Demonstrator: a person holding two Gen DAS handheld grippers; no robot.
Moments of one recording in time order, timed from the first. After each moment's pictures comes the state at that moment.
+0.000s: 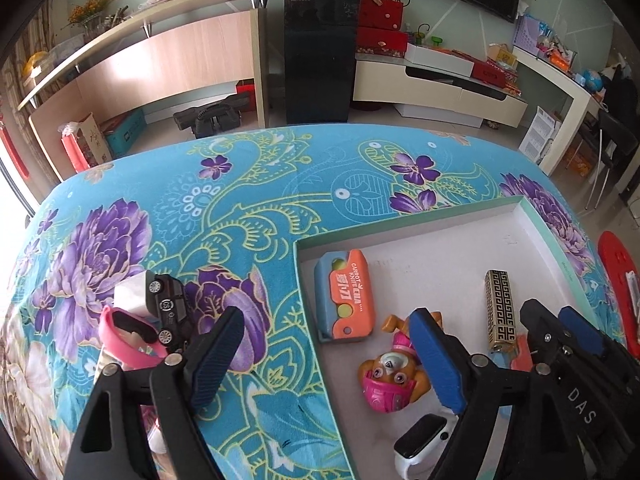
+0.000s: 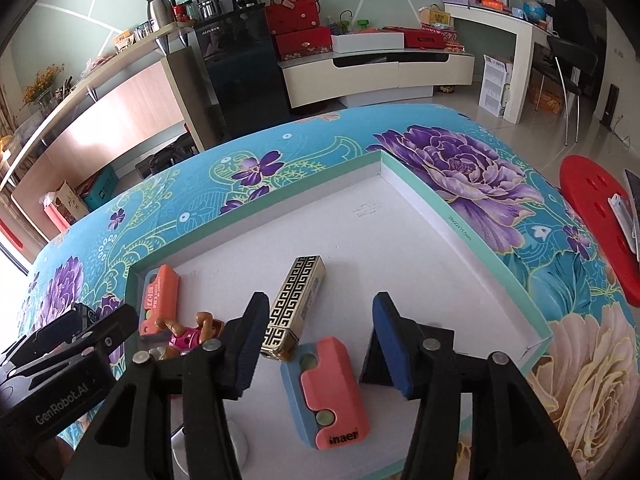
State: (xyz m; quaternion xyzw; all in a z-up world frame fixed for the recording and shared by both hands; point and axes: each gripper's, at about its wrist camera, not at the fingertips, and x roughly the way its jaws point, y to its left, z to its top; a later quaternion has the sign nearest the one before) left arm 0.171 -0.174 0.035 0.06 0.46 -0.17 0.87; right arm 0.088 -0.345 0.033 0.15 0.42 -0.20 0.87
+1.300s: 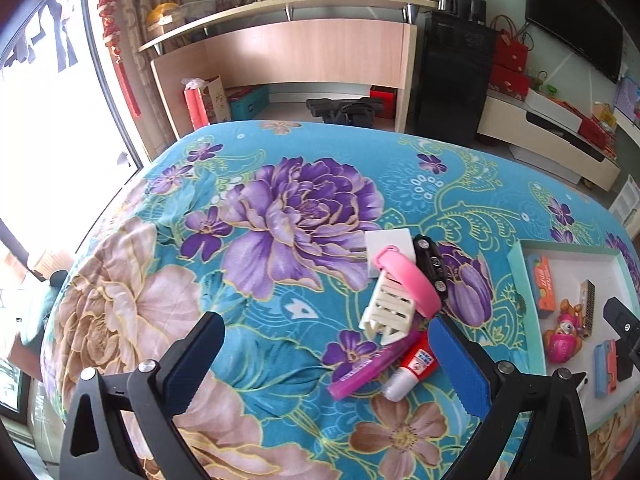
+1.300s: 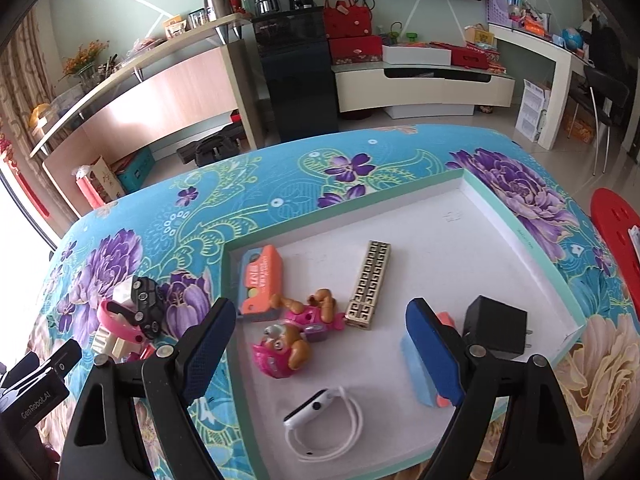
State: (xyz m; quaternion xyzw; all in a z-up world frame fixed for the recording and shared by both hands) left arm 0.148 0.004 0.046 0.00 0.45 0.02 0.89; right arm 0.103 -0.258 0.052 0.12 0.41 -0.14 0.89
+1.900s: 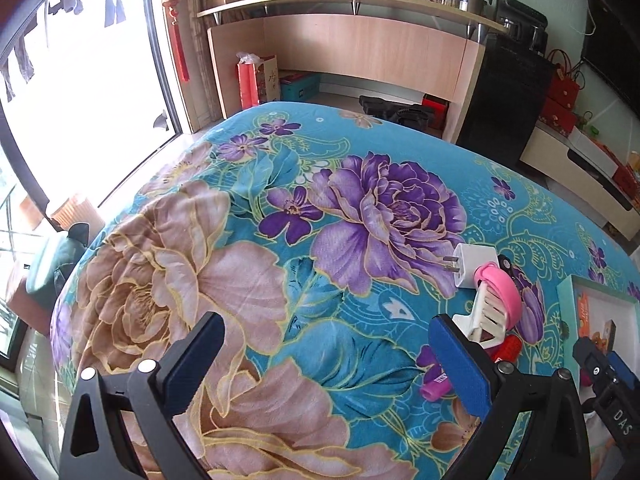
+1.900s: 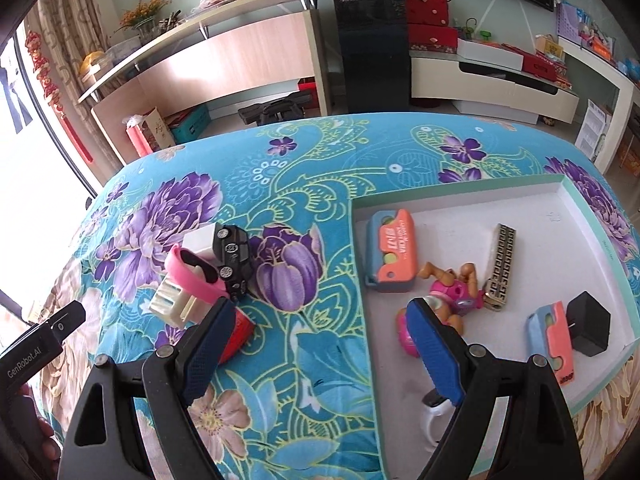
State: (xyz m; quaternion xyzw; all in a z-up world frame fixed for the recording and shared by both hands) left arm 0.143 0.081 0.040 -0.06 0.45 0.09 0.88; right arm 0.129 -0.170 0.028 0.08 0.45 -0.03 0.89
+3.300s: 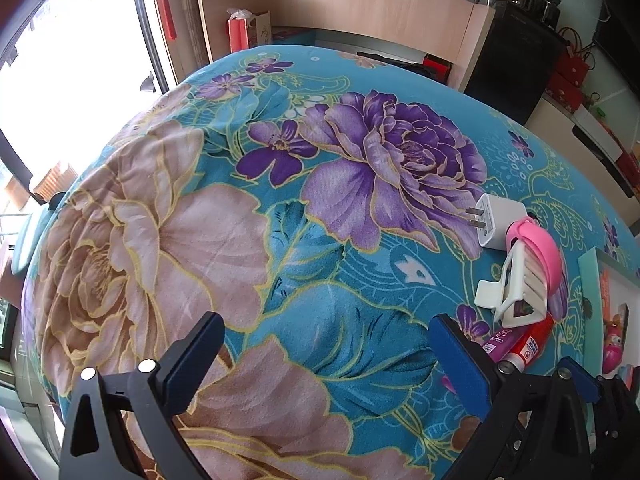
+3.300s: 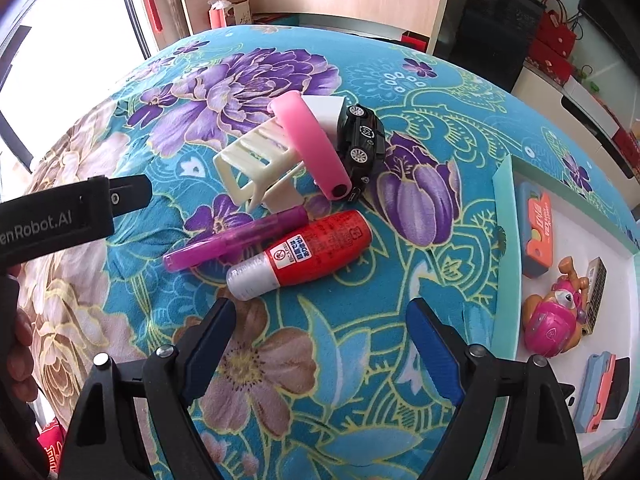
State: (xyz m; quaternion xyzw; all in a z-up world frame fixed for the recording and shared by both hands) left arm 0.159 0.083 -0.012 -0.08 0.52 0.07 0.85; right arm 0.132 -0.093 -0.030 -0.08 0.53 0.10 0.84
